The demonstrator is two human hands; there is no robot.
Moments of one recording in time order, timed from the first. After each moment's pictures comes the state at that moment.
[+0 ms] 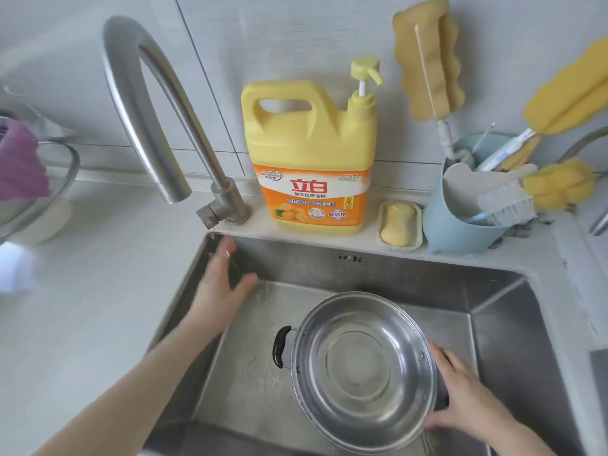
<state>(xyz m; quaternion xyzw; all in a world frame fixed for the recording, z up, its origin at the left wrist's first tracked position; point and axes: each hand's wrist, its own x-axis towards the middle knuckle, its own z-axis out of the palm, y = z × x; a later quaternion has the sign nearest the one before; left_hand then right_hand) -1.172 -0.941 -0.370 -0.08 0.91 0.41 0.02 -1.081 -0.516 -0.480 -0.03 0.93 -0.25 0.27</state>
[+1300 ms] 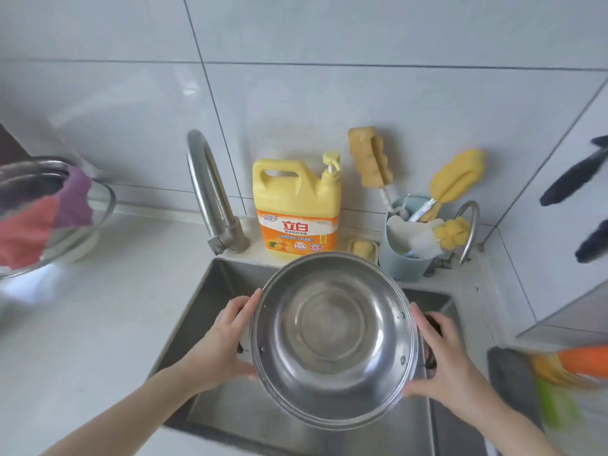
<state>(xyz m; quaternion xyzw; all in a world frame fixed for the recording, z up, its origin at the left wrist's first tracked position) -1.077 -0.915 -0.306 0.16 0.94 0.29 0.07 -1.062 -0.509 -0.303 -0.11 0.92 -0.35 0.09</state>
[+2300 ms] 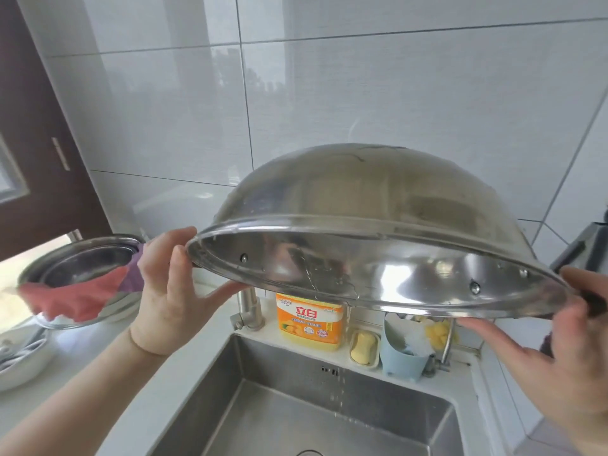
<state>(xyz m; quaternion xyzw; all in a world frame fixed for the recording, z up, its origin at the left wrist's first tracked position) -1.075 -0.896 -0.035 0.26 0.71 0.02 -0.65 -1.067 -0.501 -0.021 -0.28 0.75 -0.10 -0.59</state>
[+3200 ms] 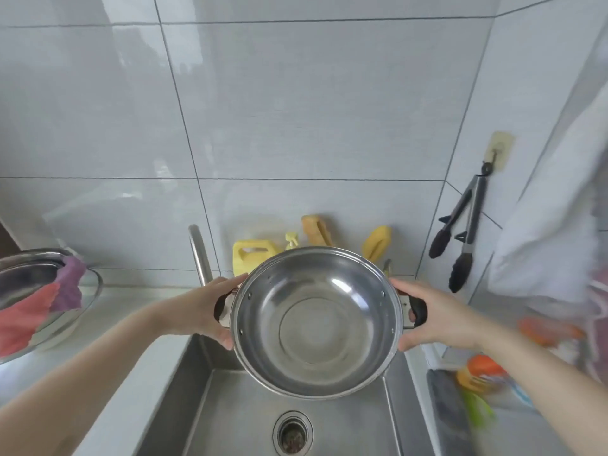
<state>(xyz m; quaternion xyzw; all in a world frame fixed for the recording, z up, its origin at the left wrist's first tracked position) -1.123 -0.911 -0.090 0.21 0.92 0.27 0.19 -1.053 -0.488 -0.077 -0.14 0.92 -0.37 0.07</state>
